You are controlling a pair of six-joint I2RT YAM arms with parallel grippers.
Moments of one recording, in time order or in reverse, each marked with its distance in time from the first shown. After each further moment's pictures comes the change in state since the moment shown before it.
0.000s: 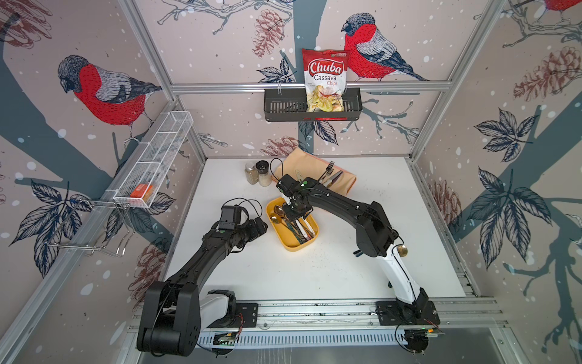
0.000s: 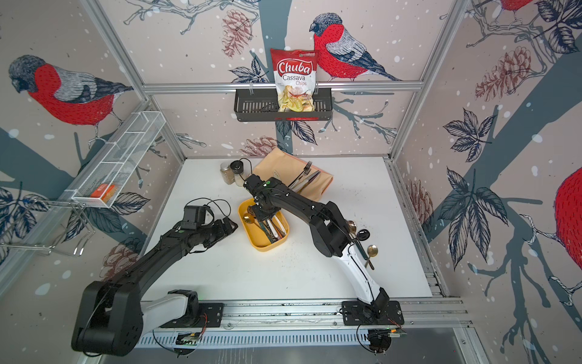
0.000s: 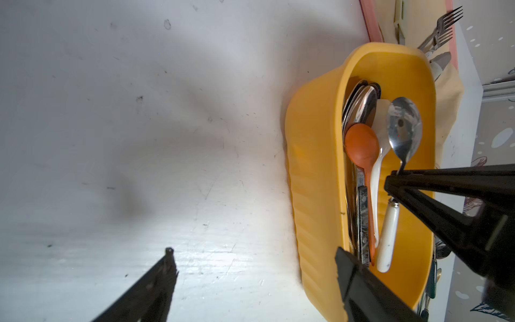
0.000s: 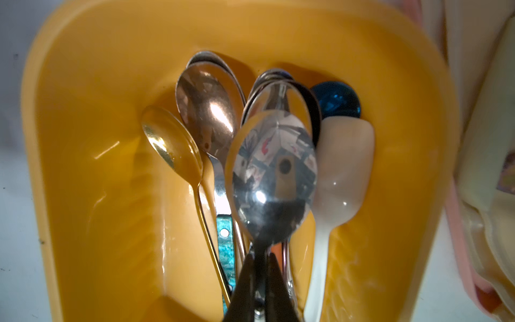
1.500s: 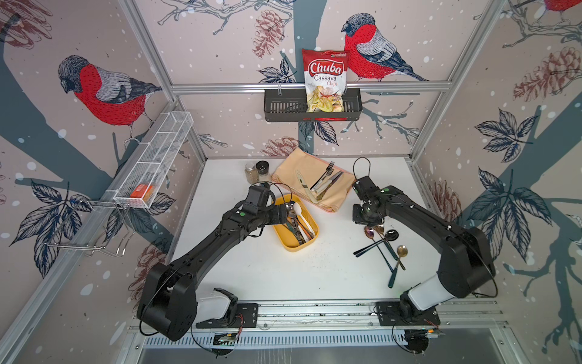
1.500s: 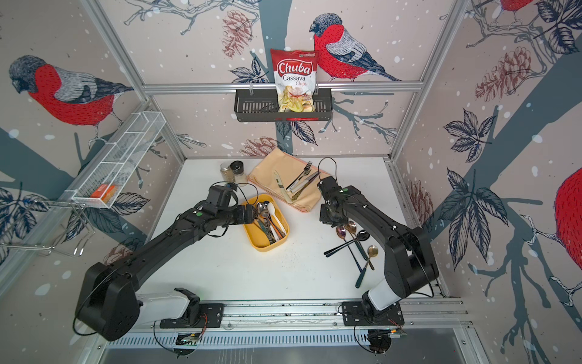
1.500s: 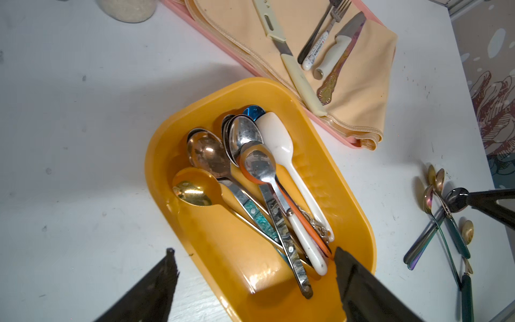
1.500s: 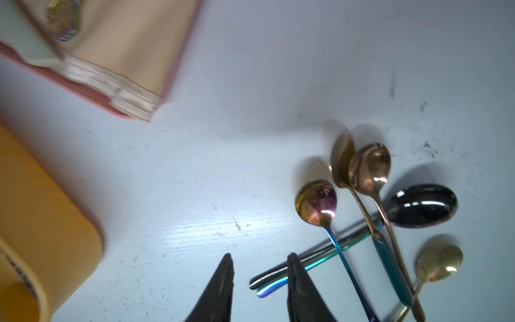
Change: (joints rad) left arm -0.352 0.134 0.349 -0.093 -0.234 0.172; right arm -0.438 -0.826 -1.001 0.143 0.101 0.318
